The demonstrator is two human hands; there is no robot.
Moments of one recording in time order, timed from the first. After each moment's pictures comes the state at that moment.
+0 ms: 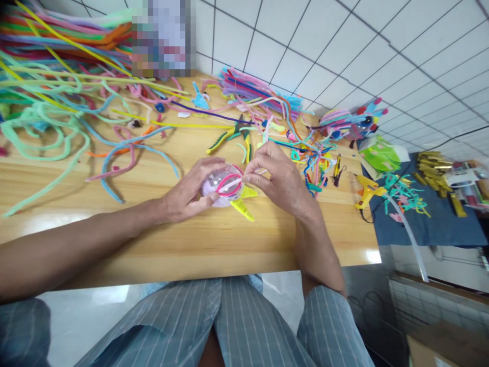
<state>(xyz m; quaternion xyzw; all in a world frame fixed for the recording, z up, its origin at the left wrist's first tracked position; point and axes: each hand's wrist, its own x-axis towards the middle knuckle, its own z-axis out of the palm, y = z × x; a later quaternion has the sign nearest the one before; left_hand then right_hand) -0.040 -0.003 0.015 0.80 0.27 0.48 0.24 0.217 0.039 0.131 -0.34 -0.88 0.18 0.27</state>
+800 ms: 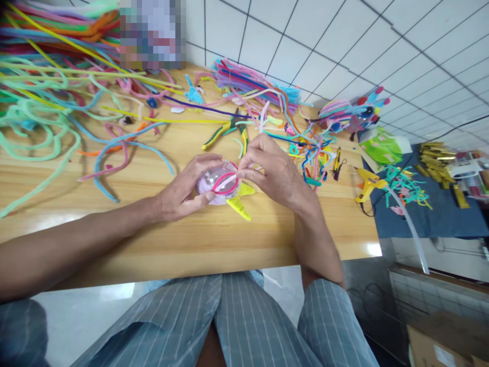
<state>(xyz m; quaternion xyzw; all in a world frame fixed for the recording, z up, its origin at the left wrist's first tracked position) -0.043 -0.004 0.022 0.81 0.27 0.45 0.25 0.218 0.044 0.132 -0.33 -0.89 0.19 0.24</state>
